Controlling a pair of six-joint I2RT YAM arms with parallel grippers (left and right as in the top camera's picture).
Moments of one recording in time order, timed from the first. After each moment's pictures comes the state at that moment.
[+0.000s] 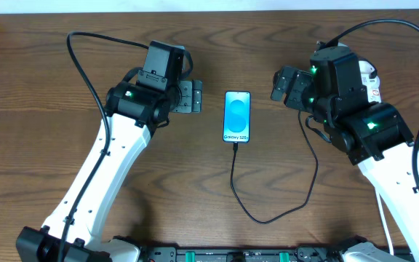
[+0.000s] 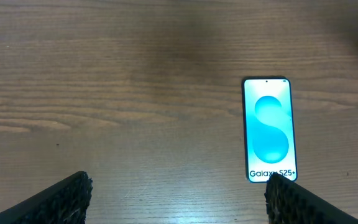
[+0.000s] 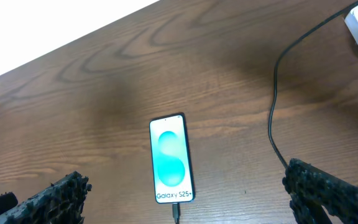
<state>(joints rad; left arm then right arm) -0.36 1.50 1.41 -0.89 -0.08 -0.25 0.41 1.33 1.38 -0.81 0.13 0.63</state>
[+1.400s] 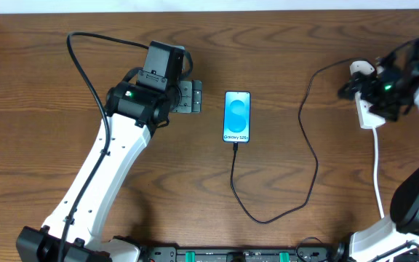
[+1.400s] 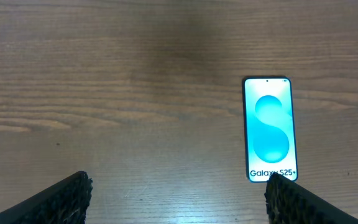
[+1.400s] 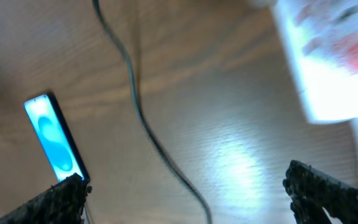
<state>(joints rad) -0.36 1.50 1.41 -0.89 -0.08 -0.25 -0.31 1.81 1.53 -1.09 -0.39 0.11</state>
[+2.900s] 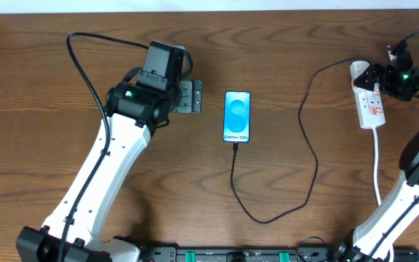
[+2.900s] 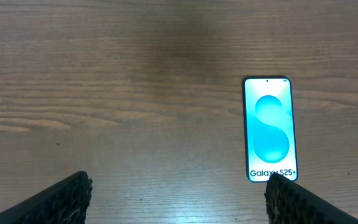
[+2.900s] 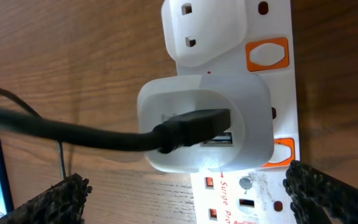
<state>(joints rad) -0.36 1.50 1.41 -0.89 -0.08 -0.25 -0.43 2.23 1.82 -1.01 -0.50 -0.26</state>
